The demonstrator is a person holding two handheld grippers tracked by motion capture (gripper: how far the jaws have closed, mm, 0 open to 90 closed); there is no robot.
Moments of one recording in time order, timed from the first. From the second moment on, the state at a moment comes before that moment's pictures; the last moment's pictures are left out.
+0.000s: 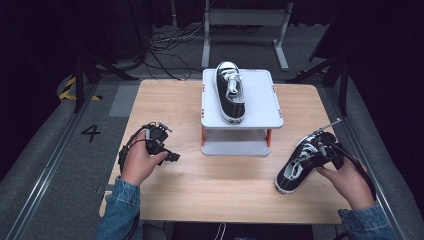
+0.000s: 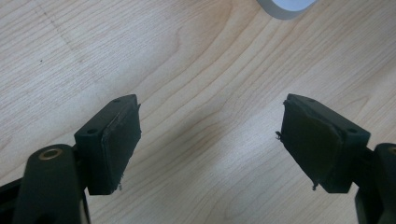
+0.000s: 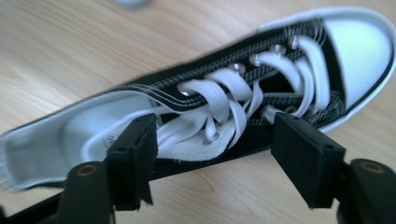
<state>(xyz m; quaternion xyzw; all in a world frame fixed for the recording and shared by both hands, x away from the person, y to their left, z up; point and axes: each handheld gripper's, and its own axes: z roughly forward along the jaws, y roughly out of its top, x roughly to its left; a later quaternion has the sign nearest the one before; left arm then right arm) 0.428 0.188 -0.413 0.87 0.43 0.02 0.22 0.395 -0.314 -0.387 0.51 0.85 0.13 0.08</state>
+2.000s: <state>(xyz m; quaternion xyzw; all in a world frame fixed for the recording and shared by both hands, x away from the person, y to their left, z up) 0.397 0.237 -0.419 0.84 0.50 0.03 0.22 0.458 -0.303 -0.223 0.40 0.89 0.17 0.14</state>
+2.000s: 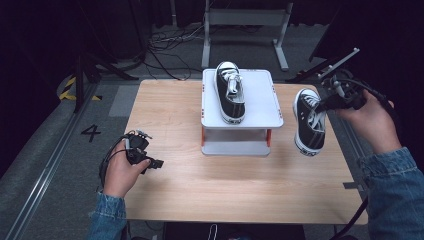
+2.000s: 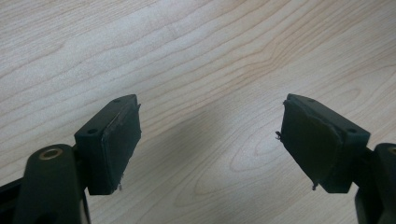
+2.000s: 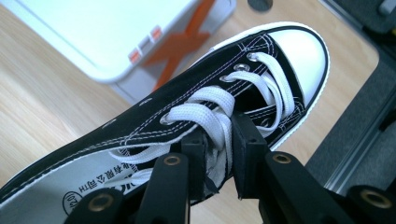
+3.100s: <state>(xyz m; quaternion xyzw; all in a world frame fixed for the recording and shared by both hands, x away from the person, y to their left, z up) 0.408 0.230 -0.422 0.85 0.48 0.01 0.23 0.539 -0.175 -0.218 0.30 0.91 0.17 0.21</state>
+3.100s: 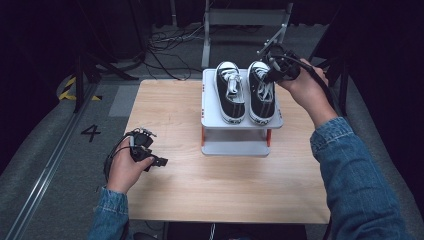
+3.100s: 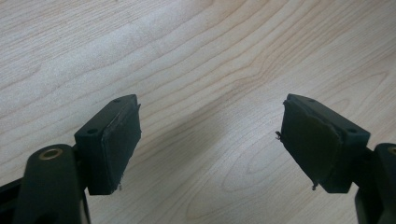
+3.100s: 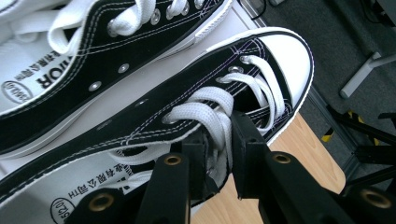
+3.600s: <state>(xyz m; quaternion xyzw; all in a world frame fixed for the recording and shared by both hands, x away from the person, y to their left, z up) 0.409 0.229 -0.425 0.85 0.48 0.01 0.23 0.540 -0.155 -0.230 0.29 0.92 0.16 0.22</state>
